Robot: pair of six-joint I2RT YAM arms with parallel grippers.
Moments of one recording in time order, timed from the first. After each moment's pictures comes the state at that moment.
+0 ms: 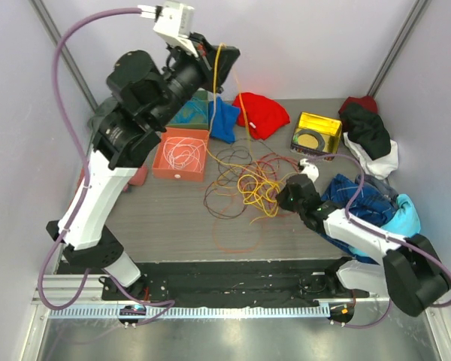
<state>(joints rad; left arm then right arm) -0.82 1.62 2.34 -0.48 -0.09 -0.21 0.54 1.13 0.54 -0.01 0.25 0.70</state>
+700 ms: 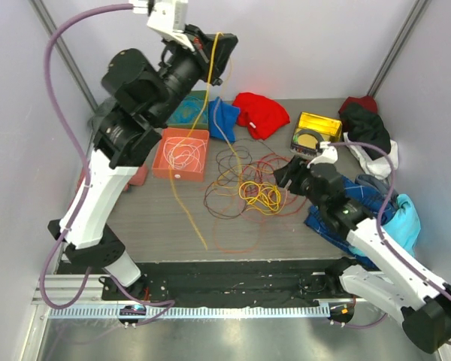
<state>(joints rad) -0.82 1.62 2.38 -0.37 -0.11 -0.16 0.51 0.90 0.66 -0.20 0.20 0.67</state>
